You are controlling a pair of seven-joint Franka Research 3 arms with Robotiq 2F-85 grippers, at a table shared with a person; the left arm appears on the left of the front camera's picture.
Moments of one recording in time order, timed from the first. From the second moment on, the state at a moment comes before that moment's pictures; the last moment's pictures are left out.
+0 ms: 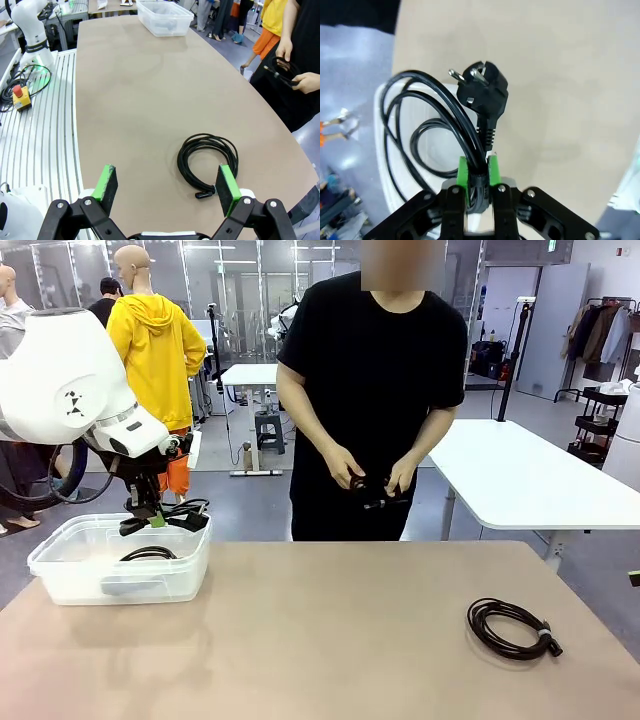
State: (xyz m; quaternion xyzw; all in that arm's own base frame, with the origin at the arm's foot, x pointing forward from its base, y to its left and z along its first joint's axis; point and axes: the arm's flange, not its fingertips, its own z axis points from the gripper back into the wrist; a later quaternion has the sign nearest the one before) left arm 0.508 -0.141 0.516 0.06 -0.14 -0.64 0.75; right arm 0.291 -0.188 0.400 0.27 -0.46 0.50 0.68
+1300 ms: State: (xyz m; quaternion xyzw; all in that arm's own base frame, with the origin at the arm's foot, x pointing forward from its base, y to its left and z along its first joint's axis) left arm 0.592 -0.046 0.419 0.06 -0.10 -0.63 0.77; right arm 0.291 -0.188 0.400 0.27 -0.46 0.50 0.69
